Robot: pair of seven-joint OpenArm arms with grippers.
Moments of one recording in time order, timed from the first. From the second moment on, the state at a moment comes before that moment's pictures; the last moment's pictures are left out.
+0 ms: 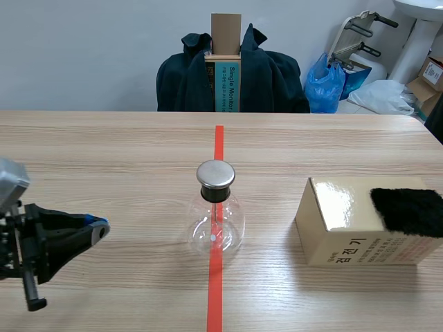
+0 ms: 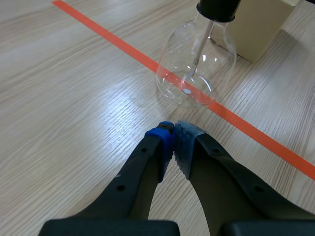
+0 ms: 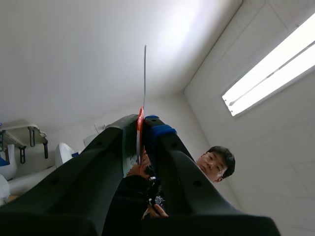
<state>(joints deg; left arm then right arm) 13.4 -40.7 14.9 77.0 -16.5 -45.0 -22.3 -45.8 26.1 18.8 118.5 -46.6 -38.5 24.7</state>
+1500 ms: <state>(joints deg) 1.1 -26.1 30.2 62.2 -7.9 -32.3 -27.7 -26.3 26.0 -20.4 98.3 -67.3 -30.4 9.3</state>
